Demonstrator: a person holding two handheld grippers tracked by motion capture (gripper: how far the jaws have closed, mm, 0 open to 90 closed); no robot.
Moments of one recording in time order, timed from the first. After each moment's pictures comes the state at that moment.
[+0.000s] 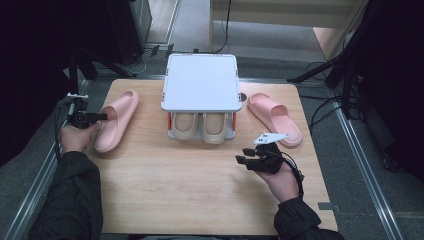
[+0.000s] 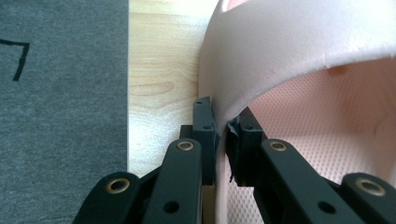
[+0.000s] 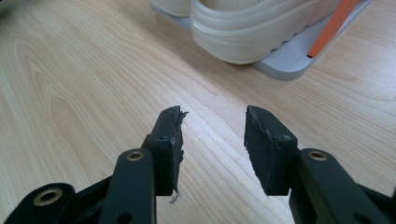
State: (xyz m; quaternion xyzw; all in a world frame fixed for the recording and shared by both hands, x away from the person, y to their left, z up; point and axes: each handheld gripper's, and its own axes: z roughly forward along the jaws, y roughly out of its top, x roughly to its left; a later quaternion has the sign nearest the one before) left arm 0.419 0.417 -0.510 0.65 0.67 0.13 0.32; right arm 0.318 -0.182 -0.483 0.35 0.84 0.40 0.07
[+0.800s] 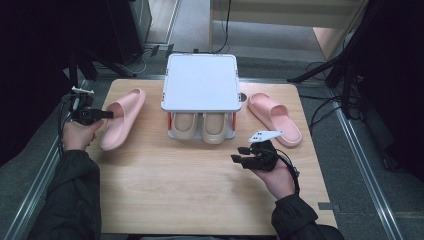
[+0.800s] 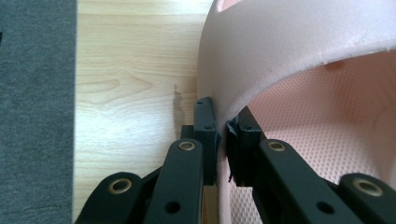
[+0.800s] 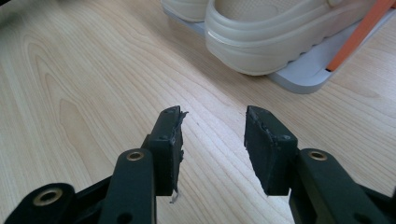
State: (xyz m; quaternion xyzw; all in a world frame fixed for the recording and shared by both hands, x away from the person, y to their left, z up) left arm 0.417 0.385 -0.478 0.66 0.67 0.10 0.32; right arm 0.325 -0.170 -0.483 0.33 0.85 0.41 0.06
